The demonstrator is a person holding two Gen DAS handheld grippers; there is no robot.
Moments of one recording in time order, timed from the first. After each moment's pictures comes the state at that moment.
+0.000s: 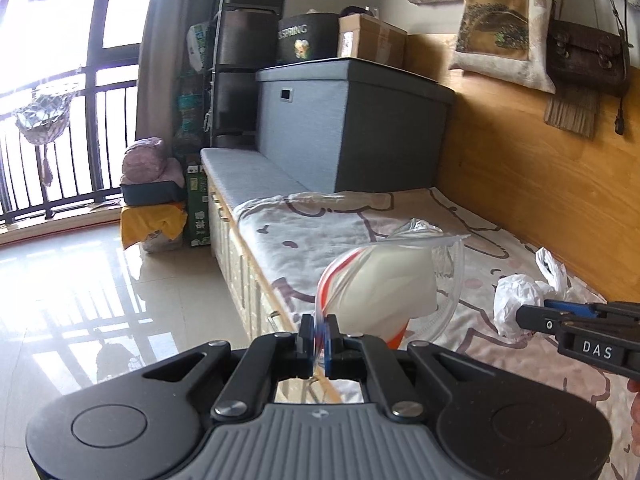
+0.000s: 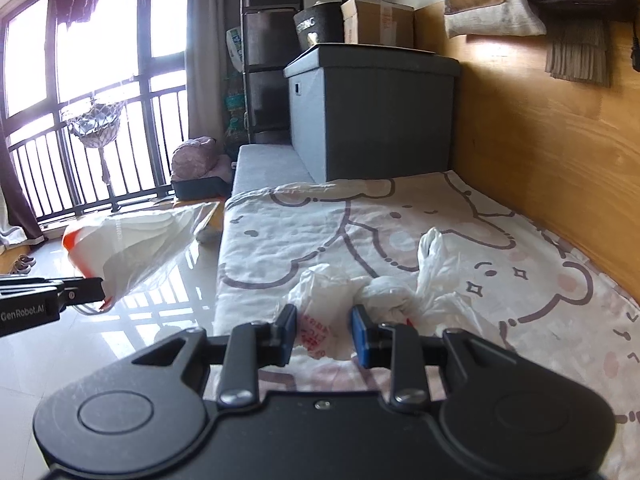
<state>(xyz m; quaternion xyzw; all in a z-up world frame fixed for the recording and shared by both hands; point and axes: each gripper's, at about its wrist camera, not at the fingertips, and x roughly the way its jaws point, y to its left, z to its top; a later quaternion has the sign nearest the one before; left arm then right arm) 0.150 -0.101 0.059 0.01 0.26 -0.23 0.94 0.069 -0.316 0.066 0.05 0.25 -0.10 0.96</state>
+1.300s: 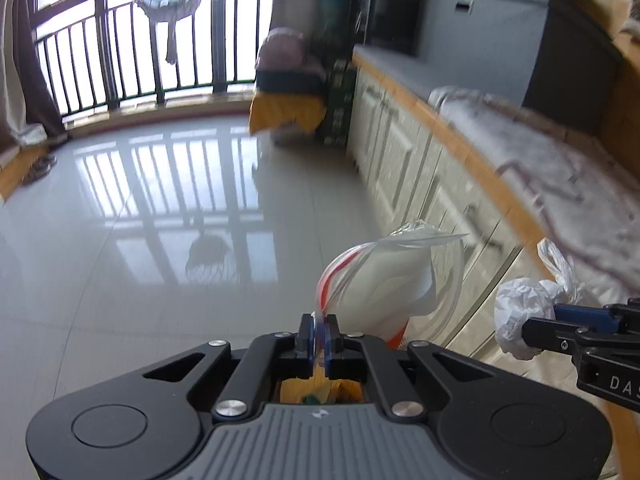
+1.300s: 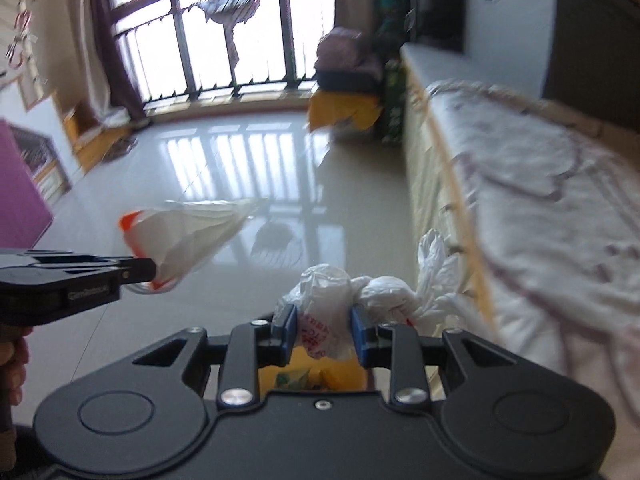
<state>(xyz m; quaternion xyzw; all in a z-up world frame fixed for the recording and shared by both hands) 0.209 0.064 -0.071 -0.01 0.40 -0.06 0.92 0.170 -0.123 -0.036 0.00 0.38 0.10 0.92</state>
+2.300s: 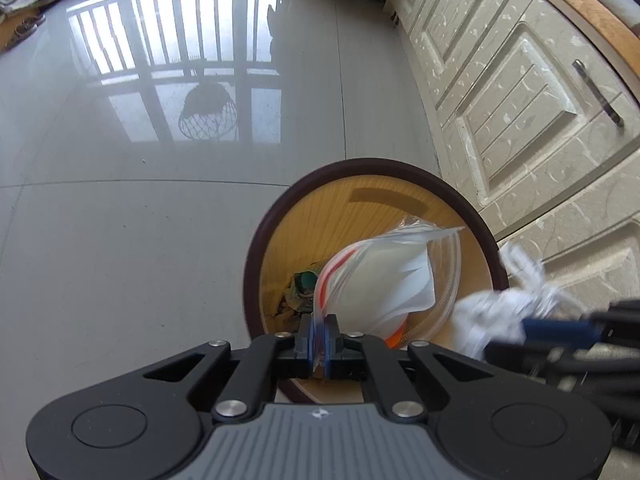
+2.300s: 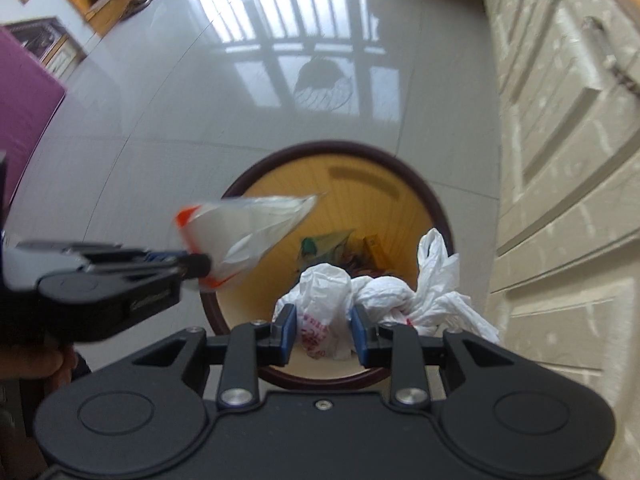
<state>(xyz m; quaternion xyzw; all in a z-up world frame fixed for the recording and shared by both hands) 0.261 0.075 -0.261 -0.07 0.58 -0.04 0.81 0.265 -0.084 -0.212 -0.02 0.59 0.18 0.78</state>
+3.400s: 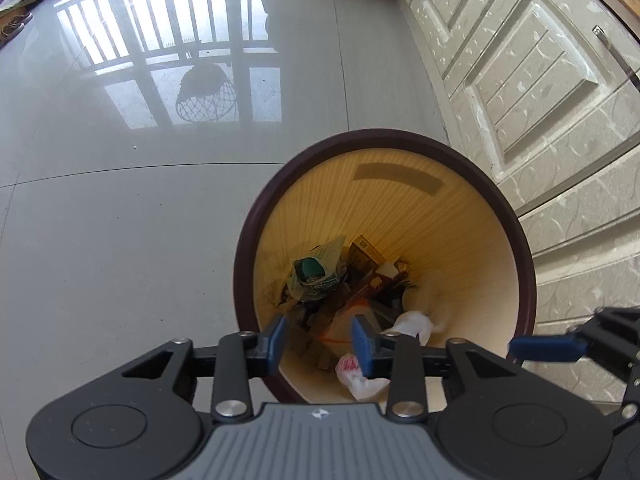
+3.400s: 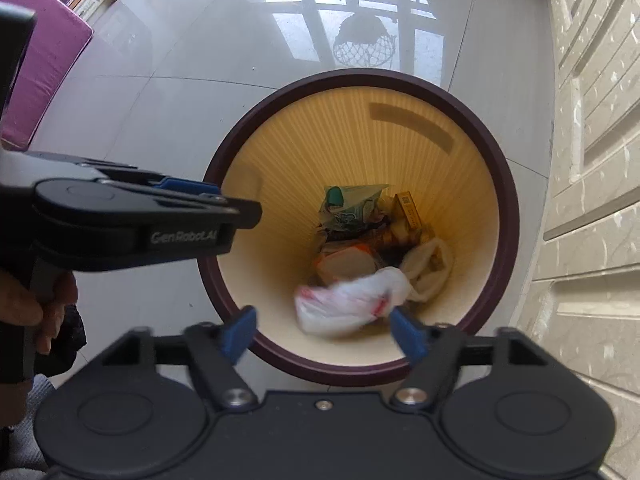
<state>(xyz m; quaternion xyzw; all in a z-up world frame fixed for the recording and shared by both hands) 0.274 0.071 -0.284 -0.04 0.61 -0.04 0.79 0.271 -0.071 -0.268 -0.04 0.63 0.23 0.74</state>
